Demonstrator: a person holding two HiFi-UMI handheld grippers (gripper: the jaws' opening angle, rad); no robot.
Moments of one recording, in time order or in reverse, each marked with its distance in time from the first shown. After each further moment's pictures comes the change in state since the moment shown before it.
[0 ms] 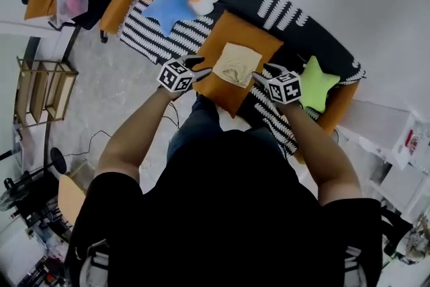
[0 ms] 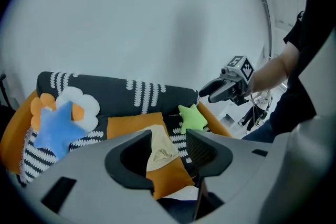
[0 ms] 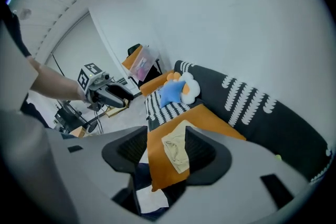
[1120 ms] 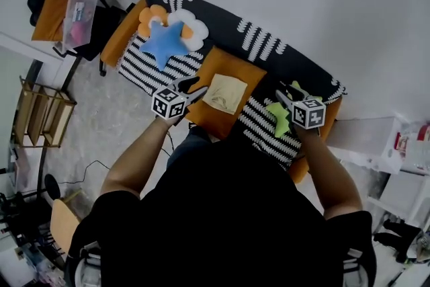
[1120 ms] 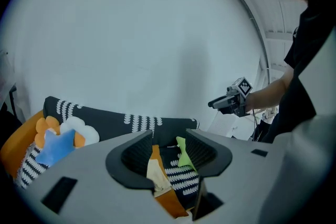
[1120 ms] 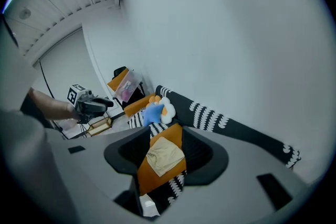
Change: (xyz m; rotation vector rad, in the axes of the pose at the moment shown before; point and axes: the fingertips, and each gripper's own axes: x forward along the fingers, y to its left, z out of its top) left arm -0.068 -0.071 0.096 0.017 -0.314 0.055; right arm -0.186 -0.042 0.032 0.073 -0.237 -0.195
